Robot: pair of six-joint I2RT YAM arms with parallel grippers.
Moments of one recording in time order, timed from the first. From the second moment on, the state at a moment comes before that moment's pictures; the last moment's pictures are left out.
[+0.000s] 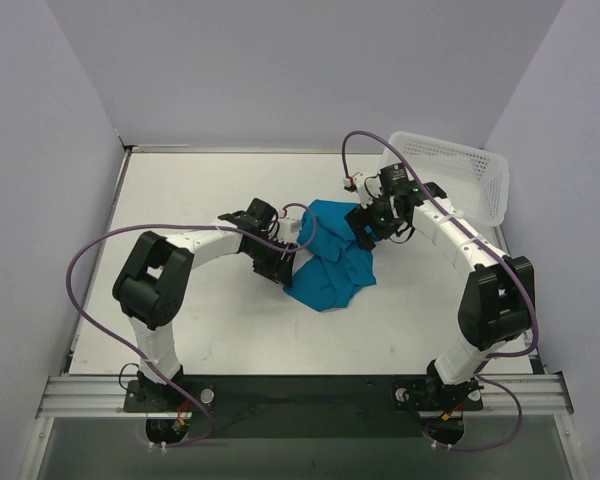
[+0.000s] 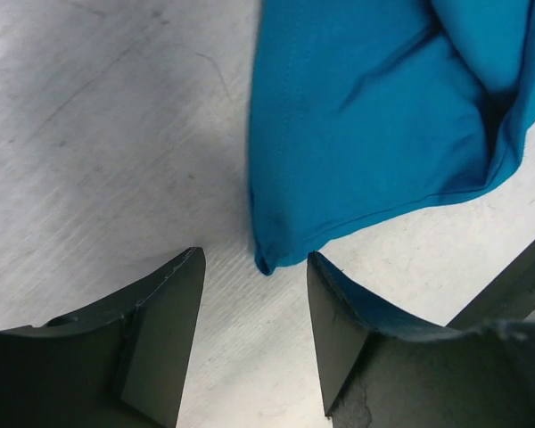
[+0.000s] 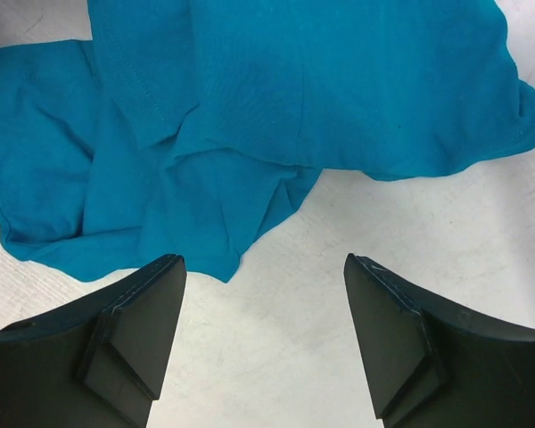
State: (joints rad) left arm -0.54 1.88 1.19 -0.51 0.46 -0.09; right arm 0.31 1.65 1.32 -0.74 -0.19 -0.41
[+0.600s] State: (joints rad) left arm -0.57 1.87 1.21 -0.62 0.38 -0.03; right arm 0.29 1.62 1.29 -0.73 -0.18 -0.41
